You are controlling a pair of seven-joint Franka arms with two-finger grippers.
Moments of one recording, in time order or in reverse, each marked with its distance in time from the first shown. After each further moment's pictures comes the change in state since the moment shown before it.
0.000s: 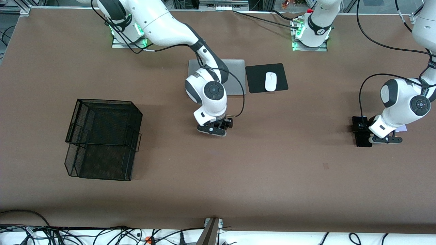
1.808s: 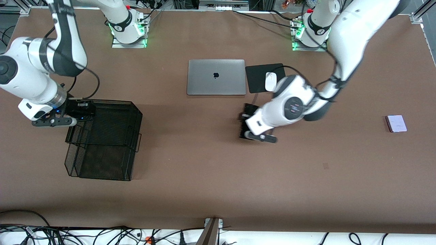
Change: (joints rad) left arm -0.738 0.164 -0.277 0.376 -0.352 -0.203 -0.527; right arm -0.154 -0.728 -0.647 -0.729 0.113 -0.133 -1.190
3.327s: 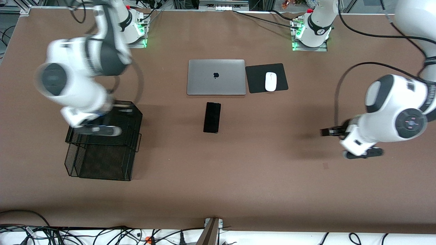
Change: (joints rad) left arm 0.432 -0.203 0.091 0.172 0.249 -0.628 0.205; right arm 0.265 0.203 0.066 0.446 0.119 -0.349 0.542
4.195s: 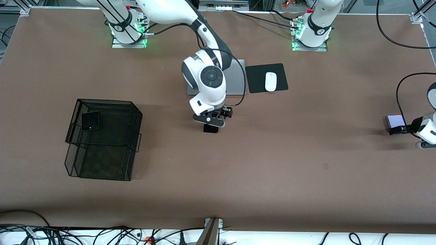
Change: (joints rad) left arm 0.463 0.117 0.147 -0.210 0.118 0.508 0.465; right arm 0.071 0.390 0.339 0.211 0.001 0.329 0.549
